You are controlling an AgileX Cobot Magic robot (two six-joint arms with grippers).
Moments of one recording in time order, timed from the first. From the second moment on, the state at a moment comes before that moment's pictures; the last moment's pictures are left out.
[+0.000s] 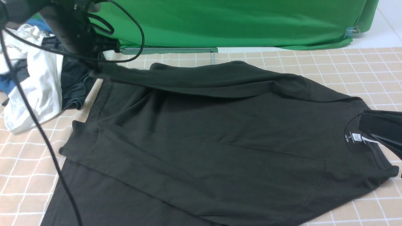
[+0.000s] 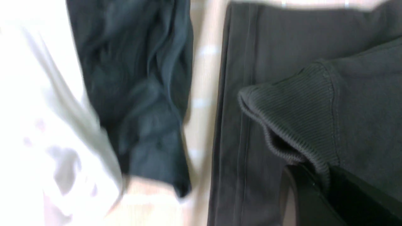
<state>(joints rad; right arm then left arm) 0.53 0.66 -0.64 0.14 0.40 0.15 -0.06 2.06 -1.84 0.00 1.09 0.03</state>
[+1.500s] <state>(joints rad) 0.08 1.22 -1.19 0.05 0.92 0.08 -0.06 1.54 -1.03 -0.02 0.73 -0.09</state>
